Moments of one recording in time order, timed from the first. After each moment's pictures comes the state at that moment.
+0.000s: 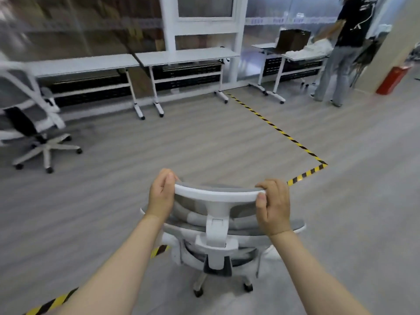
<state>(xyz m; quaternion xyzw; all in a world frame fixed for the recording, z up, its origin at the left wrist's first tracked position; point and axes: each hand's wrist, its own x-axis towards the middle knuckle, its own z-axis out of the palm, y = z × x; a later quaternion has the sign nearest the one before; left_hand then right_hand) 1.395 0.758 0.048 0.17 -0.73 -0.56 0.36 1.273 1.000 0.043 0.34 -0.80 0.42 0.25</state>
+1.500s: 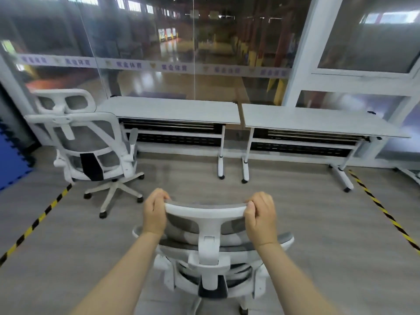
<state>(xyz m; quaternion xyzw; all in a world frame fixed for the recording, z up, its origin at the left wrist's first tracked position) 0.923 -0.014 0.055 0.40 -0.62 -0.40 0.54 0.695 0.116 0.057 0.52 -0.69 0.51 0.09</state>
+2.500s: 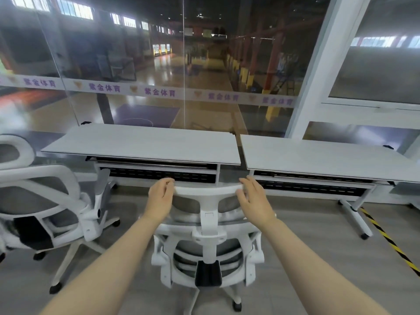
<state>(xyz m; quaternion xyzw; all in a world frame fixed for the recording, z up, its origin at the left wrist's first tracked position) 0.707 -0.451 0.085 0.46 -0.73 -0.34 0.38 0.464 -0.309 0.106 0.54 -0.76 0.35 -0.10</state>
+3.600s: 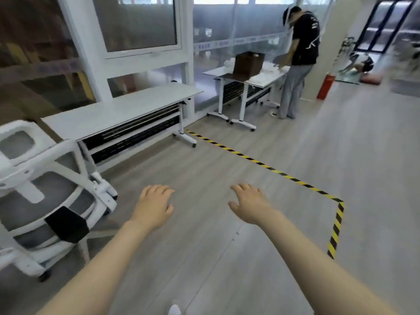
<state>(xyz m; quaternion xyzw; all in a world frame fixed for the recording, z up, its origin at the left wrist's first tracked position) 0.613 -0.002 0.046 -0.03 -1.00 -0.05 0.06 0.574 0.283 0.089 0.18 -0.98 0.06 -0.09</state>
